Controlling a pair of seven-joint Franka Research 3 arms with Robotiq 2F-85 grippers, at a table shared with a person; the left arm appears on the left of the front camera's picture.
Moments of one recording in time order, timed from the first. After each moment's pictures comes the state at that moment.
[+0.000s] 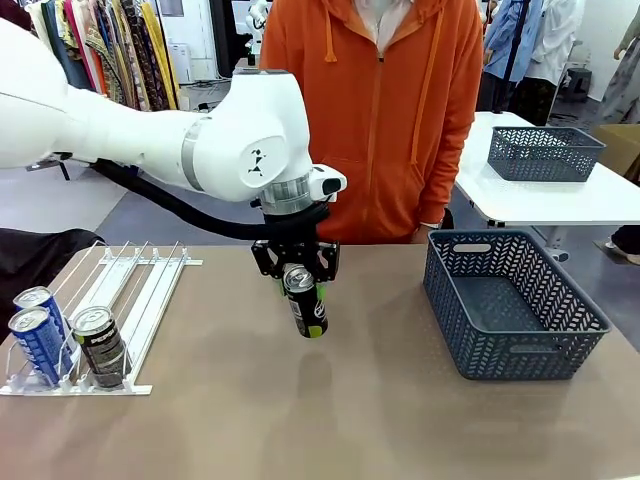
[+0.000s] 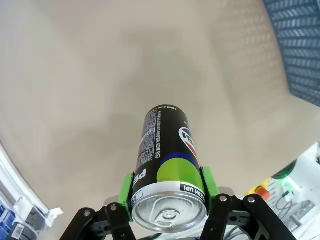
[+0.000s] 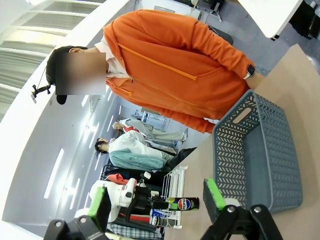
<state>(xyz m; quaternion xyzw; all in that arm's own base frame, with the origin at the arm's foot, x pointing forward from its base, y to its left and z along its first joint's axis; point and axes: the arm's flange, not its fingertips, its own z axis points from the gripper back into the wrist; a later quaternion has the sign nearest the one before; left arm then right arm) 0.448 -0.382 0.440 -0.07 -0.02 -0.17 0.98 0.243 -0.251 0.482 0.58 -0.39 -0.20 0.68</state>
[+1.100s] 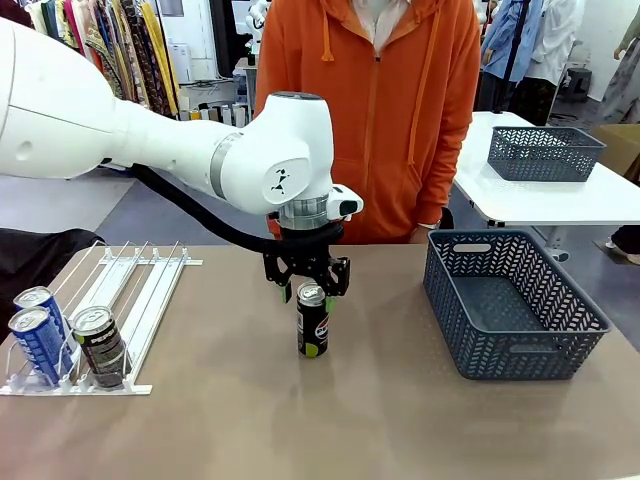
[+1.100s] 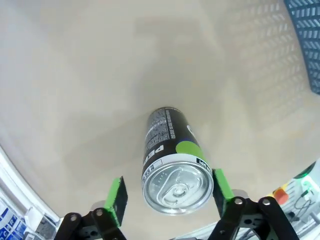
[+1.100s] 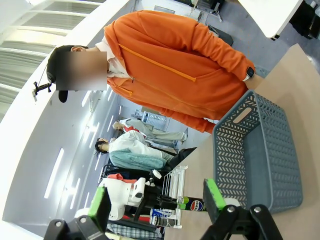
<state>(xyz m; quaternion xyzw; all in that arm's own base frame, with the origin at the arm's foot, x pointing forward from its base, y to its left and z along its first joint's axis) 0.454 -0.406 0.415 -0.02 -0.01 -0.21 0.98 0.243 -0.251 0.482 0.58 -0.39 -0.20 0.68</state>
